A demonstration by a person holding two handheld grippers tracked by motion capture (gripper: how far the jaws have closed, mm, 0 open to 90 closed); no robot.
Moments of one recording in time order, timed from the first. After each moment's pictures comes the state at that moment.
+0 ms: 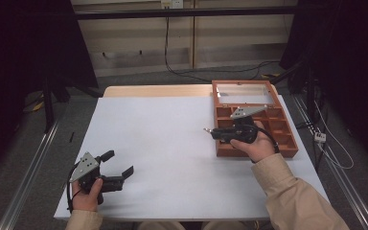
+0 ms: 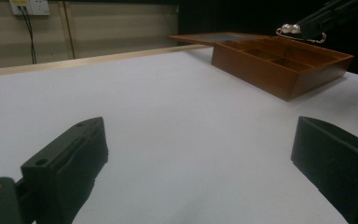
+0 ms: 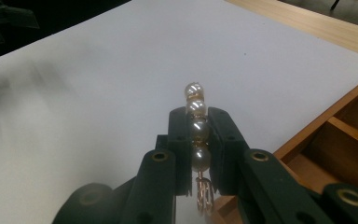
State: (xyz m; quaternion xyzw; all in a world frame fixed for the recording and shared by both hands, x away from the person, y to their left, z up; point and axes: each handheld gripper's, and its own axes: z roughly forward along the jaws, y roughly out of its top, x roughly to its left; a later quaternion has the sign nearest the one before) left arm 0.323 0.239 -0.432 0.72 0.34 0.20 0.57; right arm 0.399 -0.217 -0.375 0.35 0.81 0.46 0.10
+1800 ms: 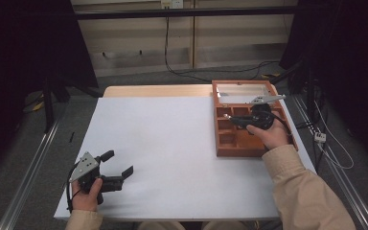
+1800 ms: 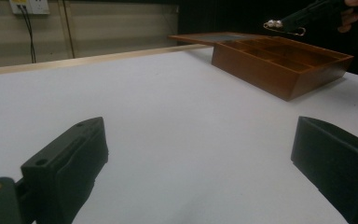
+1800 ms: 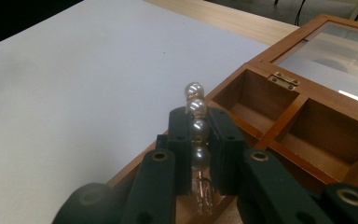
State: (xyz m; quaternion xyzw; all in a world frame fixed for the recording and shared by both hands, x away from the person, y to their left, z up) left arm 0.323 0.241 -0.432 0.72 0.34 0.20 0.57; right arm 0.436 -0.275 -0.382 0.42 0.78 0.44 0.14
